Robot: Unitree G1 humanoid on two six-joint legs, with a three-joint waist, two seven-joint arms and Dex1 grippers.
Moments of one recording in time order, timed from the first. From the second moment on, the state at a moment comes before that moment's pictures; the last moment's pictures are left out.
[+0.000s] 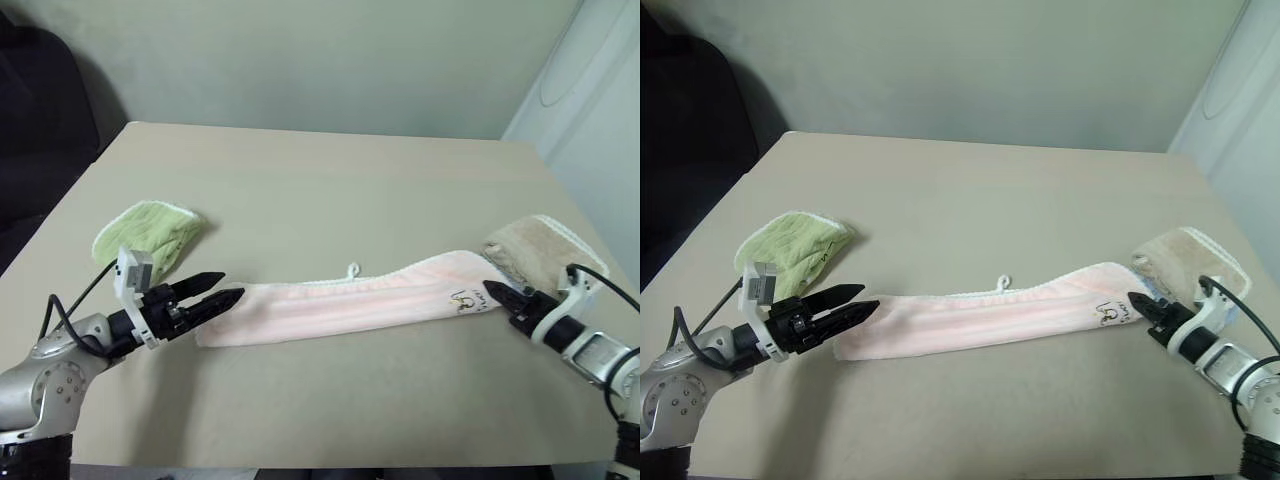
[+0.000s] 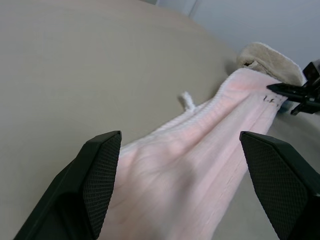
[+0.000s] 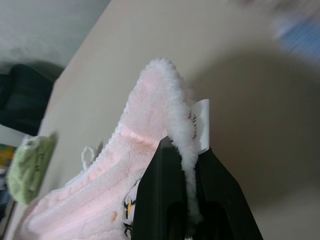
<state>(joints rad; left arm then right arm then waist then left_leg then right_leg) -0.04 0.74 0.42 -0.17 -0.82 0.71 -0.95 -0.09 -0.56 -0.59 -0.10 1.23 1.07 0.21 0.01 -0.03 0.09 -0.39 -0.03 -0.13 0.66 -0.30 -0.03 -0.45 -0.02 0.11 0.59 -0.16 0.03</state>
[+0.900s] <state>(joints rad) -0.07 0.68 0.36 -0.16 -0.79 0.70 -0.92 -0.42 -0.69 0.16 -0.38 0.83 1.07 0.49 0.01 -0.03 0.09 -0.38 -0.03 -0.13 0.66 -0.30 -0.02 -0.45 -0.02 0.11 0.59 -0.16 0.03</state>
